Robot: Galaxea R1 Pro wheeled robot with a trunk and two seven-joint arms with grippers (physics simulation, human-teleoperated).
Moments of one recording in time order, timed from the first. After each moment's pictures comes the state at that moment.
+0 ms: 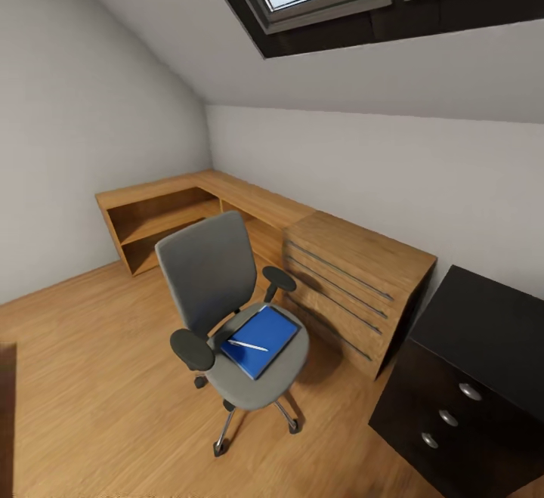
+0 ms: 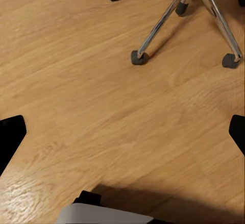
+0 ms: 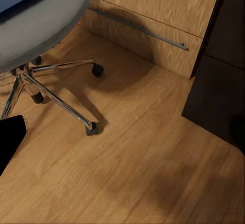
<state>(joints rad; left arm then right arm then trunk) -0.33 0.11 -2.30 -0.63 2.15 -1.04 0.51 -0.24 0.12 -0.05 0.01 0.09 -1.04 -0.20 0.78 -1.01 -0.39</state>
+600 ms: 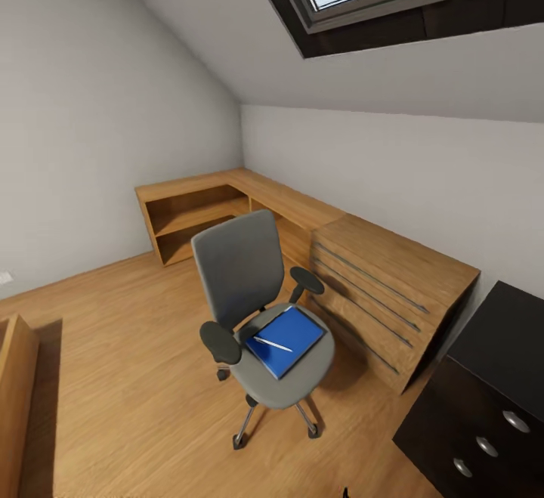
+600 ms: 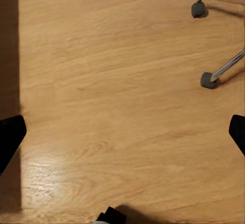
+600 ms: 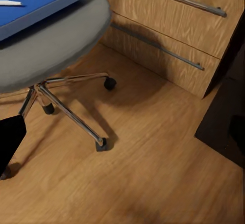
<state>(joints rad) -0.33 0.11 -2.17 -0.52 2.21 -0.99 0.54 -0.24 0.12 -0.06 -0.05 0.08 -1.03 -0.25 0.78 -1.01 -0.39</state>
